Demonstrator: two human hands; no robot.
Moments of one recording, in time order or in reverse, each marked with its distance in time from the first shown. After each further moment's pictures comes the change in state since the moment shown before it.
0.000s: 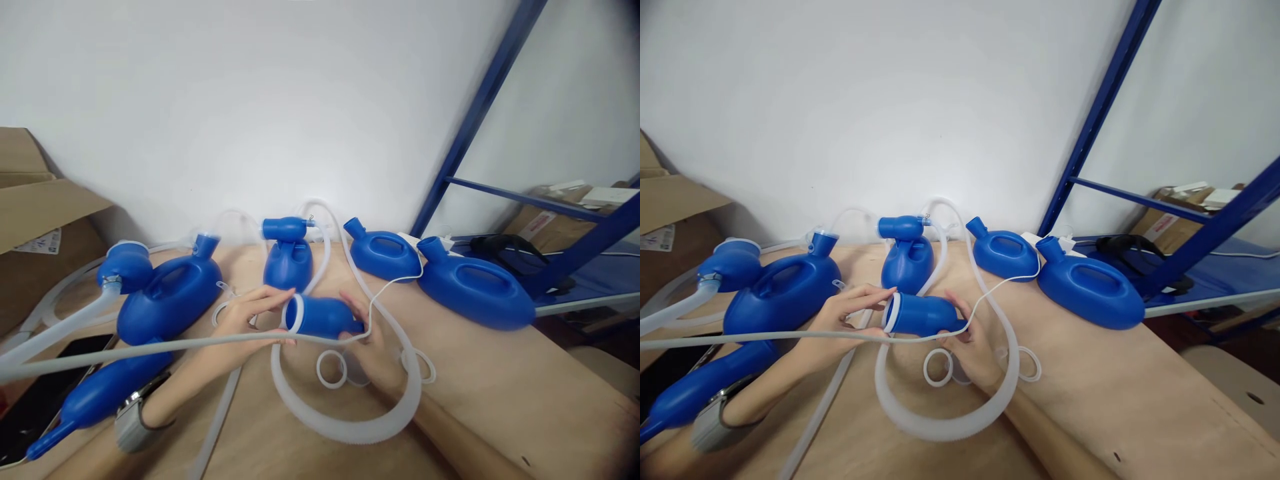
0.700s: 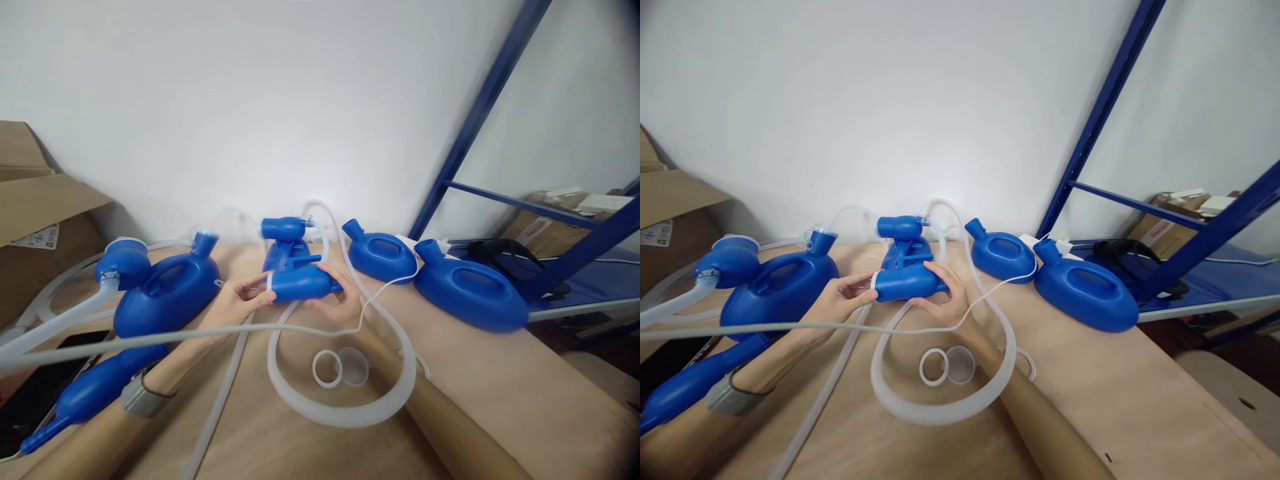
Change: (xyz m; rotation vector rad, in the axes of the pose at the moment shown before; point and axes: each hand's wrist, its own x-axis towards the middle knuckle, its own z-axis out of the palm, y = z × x) left_hand 0.019 -0.035 0.000 -0.439 0.123 -0.481; right_hand 0.076 0.012 0.018 -0.197 0.039 -0.511
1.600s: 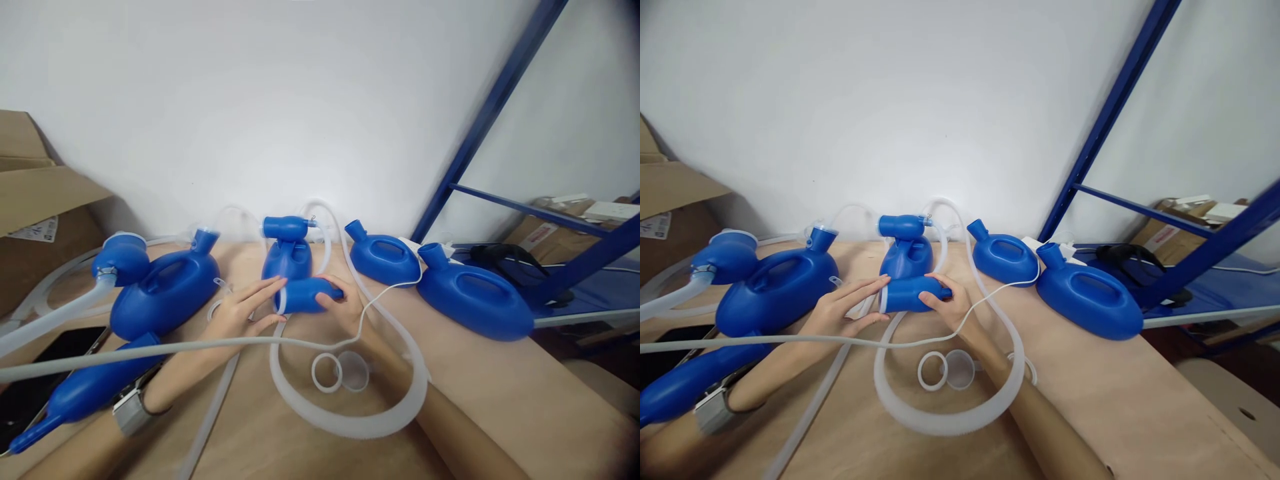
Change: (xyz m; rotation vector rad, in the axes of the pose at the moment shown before) left_hand -0.022 -0.006 0.001 0.779 0.041 0.705; right_hand 0.008 0.004 -0.010 0.021 -0.159 0.310
